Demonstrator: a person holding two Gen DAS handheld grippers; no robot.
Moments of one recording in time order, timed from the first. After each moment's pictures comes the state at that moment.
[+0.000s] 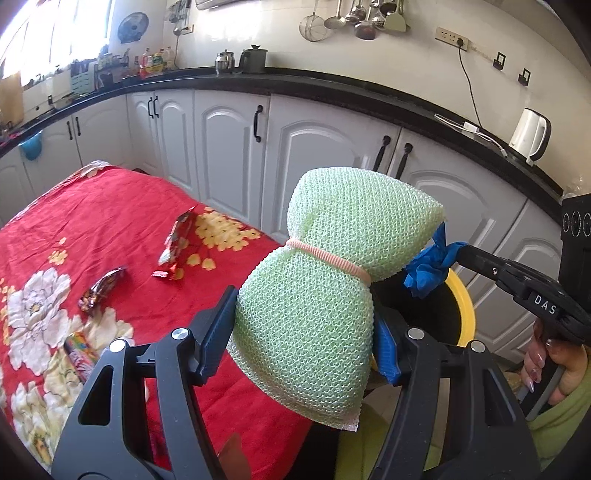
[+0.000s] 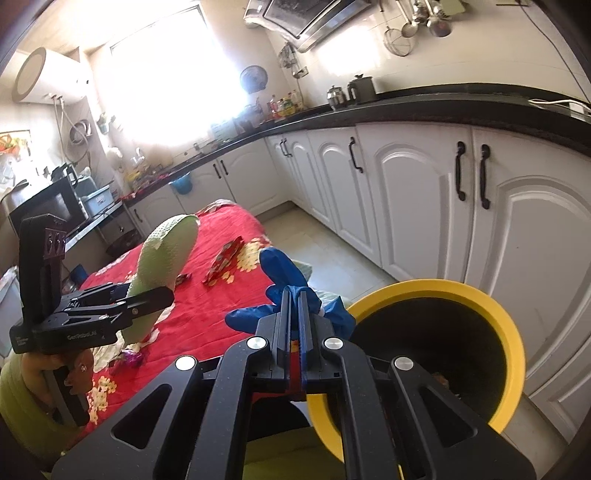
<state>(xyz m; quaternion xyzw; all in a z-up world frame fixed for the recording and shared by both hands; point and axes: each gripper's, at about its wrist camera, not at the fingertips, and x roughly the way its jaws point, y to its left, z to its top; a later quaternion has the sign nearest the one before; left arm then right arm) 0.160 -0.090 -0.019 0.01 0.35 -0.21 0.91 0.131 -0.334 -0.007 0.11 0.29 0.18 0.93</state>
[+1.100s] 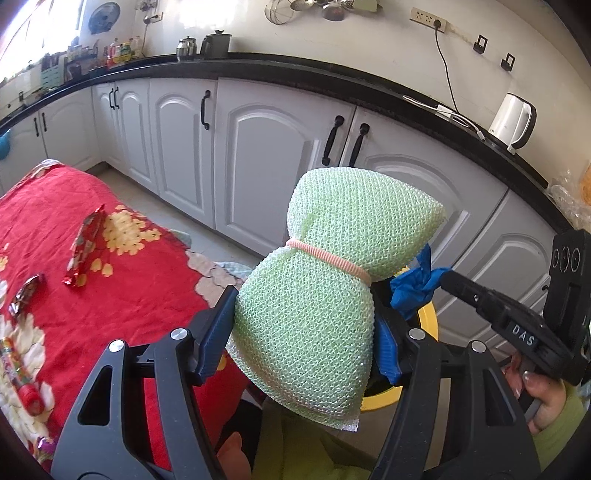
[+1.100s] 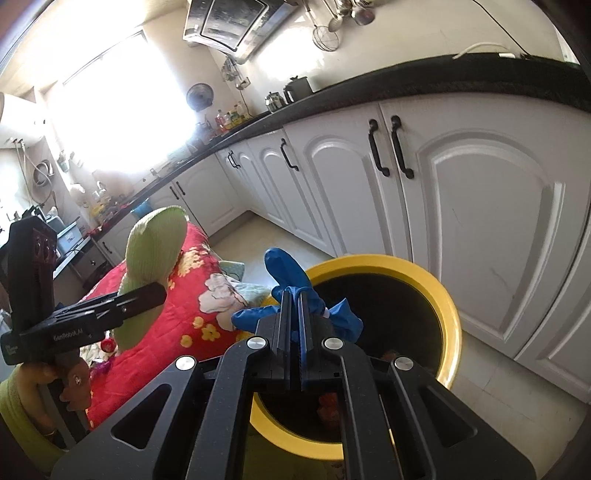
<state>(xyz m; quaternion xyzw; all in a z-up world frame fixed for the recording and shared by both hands) 0.174 -0.187 -0.039 0.00 0.38 -0.25 0.89 0.105 -0.413 -0.043 0.17 0.30 0.10 0.93</state>
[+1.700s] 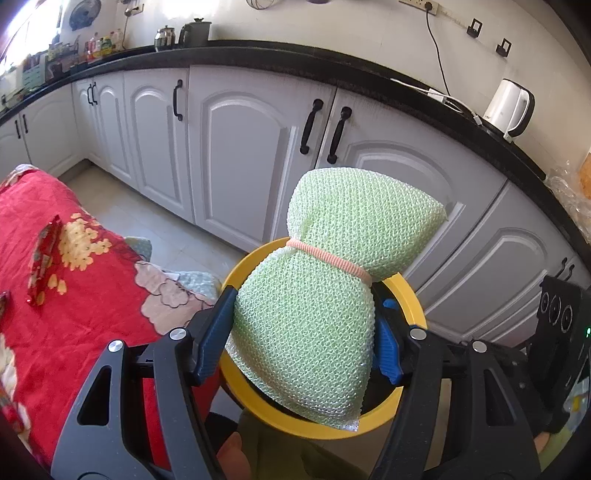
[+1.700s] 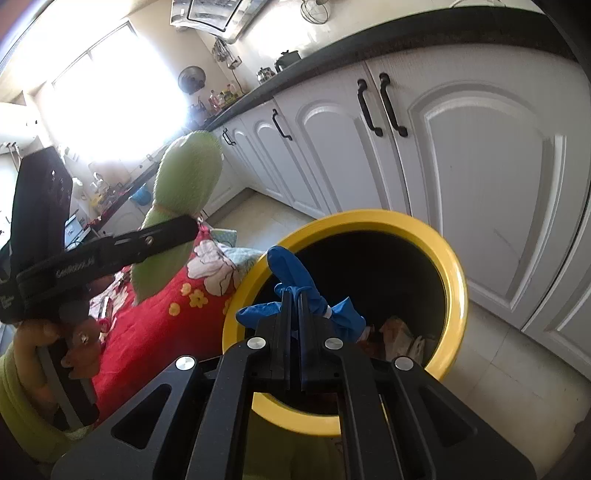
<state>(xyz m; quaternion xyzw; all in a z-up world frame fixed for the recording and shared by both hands) 0.198 -0.235 -0.052 0.01 0.40 -0.28 0.88 0.101 -0.416 -0.079 0.19 0.35 0.11 0.91</state>
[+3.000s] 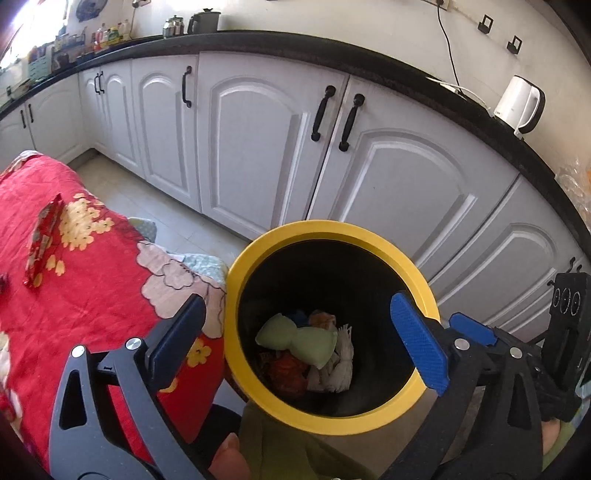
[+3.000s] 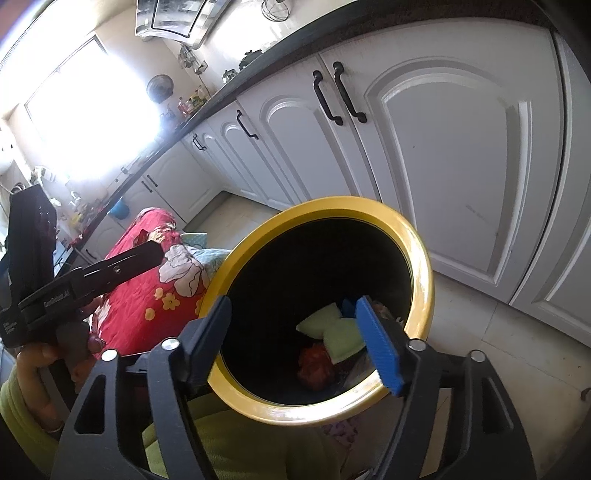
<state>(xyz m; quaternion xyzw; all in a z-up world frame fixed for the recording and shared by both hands) 0.197 -0.226 -0.067 0.01 0.41 -0.26 0.88 0.093 -0.438 -0.087 0.22 0.36 0.06 0.91</state>
